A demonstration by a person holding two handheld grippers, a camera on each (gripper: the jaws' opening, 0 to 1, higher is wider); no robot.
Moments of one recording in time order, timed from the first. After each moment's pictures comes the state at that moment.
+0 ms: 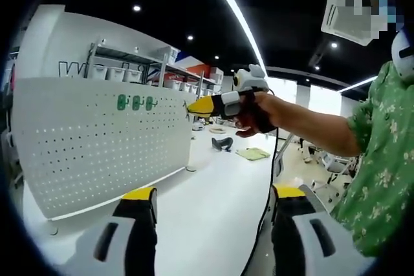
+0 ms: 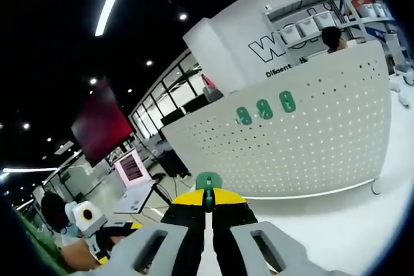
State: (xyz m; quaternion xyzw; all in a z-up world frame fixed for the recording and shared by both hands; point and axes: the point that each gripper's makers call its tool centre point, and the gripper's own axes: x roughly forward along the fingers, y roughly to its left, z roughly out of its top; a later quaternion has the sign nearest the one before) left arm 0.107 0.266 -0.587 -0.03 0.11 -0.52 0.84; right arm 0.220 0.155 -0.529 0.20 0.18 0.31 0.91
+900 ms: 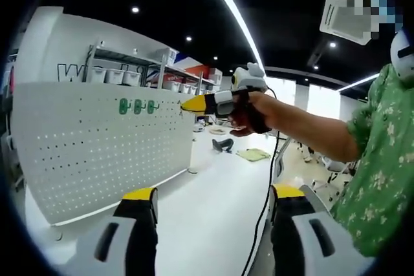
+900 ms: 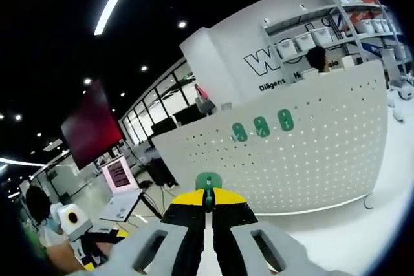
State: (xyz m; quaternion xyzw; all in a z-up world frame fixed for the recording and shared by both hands) left arm 0.119 0.275 -0.577 -0.03 0.10 -0.53 0.84; right arm 0.250 0.163 -0.513 0.17 0.14 0.28 0.94
